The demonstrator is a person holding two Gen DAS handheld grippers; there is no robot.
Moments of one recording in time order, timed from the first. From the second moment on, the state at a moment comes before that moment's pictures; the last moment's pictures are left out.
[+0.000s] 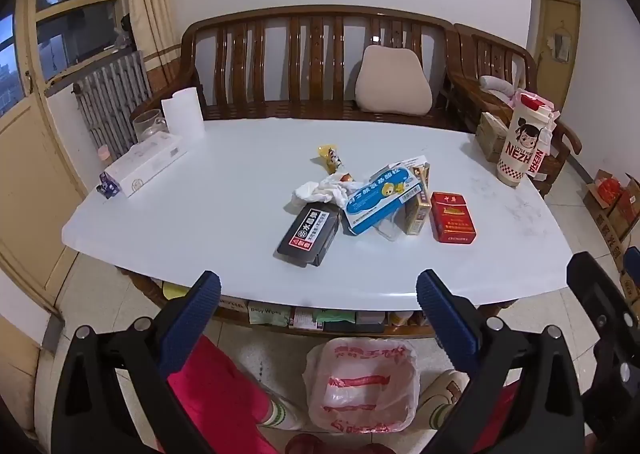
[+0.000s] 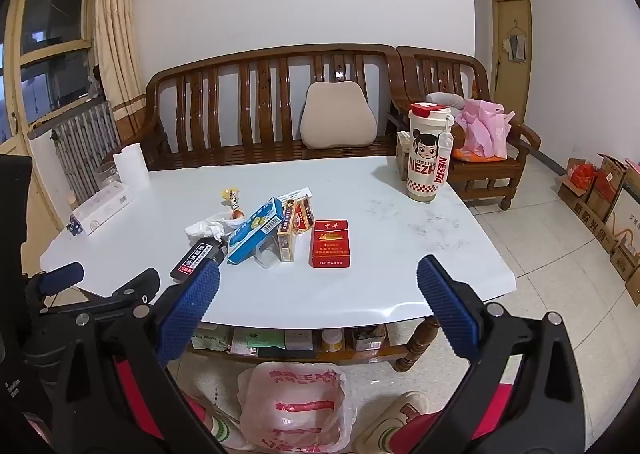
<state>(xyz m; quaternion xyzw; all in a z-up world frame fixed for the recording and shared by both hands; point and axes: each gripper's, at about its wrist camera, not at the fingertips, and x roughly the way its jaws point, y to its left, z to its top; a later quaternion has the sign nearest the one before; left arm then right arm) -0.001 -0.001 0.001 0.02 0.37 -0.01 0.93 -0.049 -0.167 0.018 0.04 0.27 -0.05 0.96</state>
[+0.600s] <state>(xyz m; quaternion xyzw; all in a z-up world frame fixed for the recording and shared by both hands) -0.007 -0.002 0.007 0.02 0.35 -0.02 0.94 -0.050 -0.167 0.019 0.04 0.27 -0.06 0.96</state>
